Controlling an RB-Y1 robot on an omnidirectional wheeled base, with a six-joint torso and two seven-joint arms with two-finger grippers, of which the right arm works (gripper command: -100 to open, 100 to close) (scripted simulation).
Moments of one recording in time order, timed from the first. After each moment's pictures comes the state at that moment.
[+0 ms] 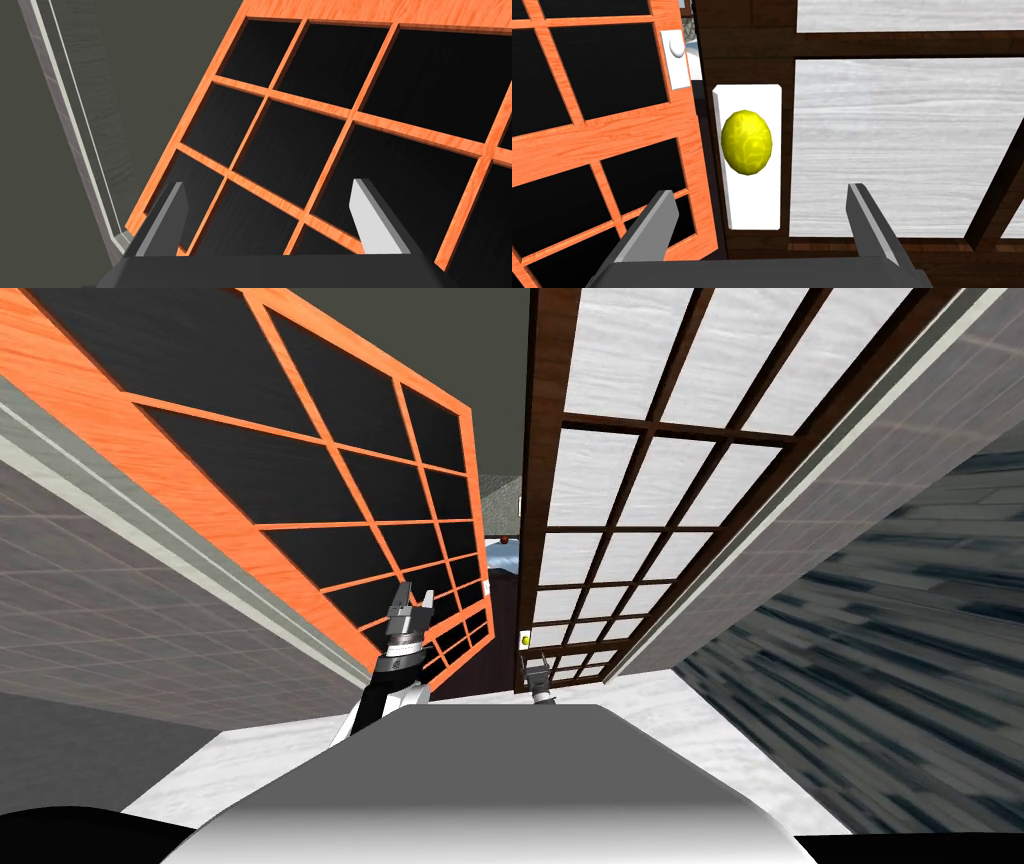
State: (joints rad) arm 0.20 -0.04 0.50 -0.96 -0.44 -0.86 -1.17
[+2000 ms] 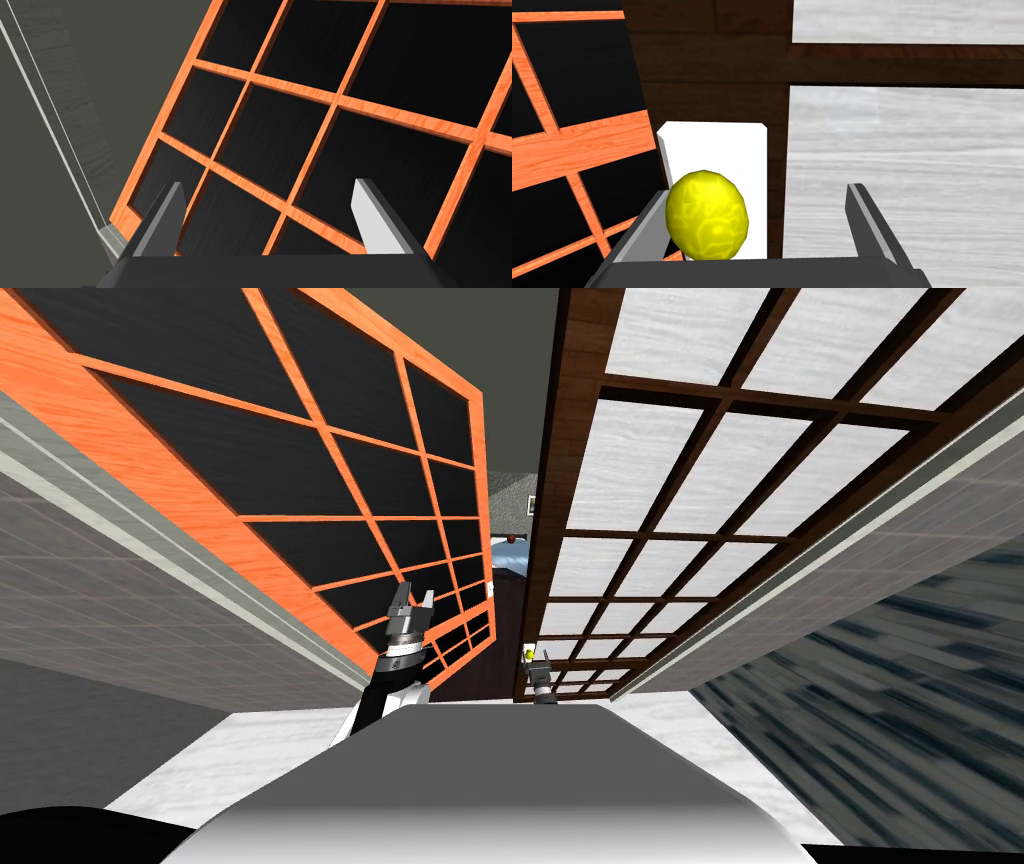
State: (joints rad) arm 0.11 -0.06 0.54 -0.88 -0.57 -0.91 -1.15
